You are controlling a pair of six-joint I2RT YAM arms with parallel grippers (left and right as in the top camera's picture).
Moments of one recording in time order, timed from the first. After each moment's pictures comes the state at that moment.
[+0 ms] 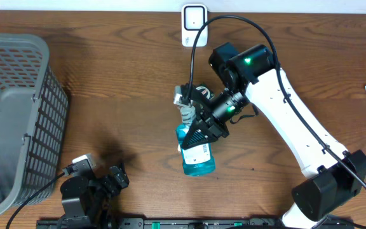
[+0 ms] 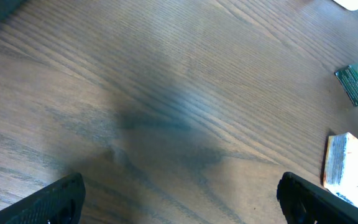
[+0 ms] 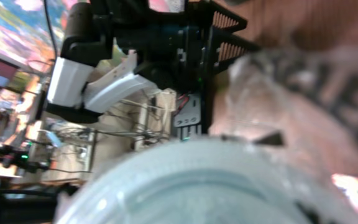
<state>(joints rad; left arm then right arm) 0.10 0.02 0.26 -0.95 0.12 -0.39 0.53 1.81 1.77 -1.63 -1.03 -0.88</state>
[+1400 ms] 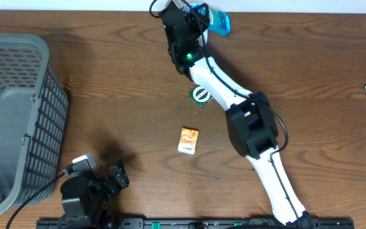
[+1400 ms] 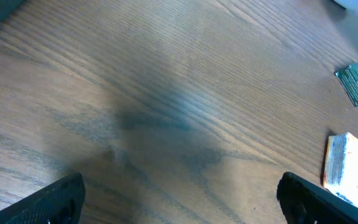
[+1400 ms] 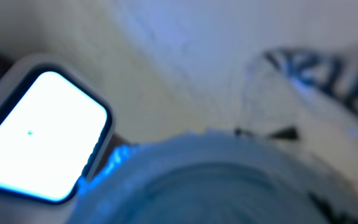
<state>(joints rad) 0.10 0.02 0.26 -0.95 0.12 -0.39 0.57 2.58 2.22 0.05 0.92 -0.81</state>
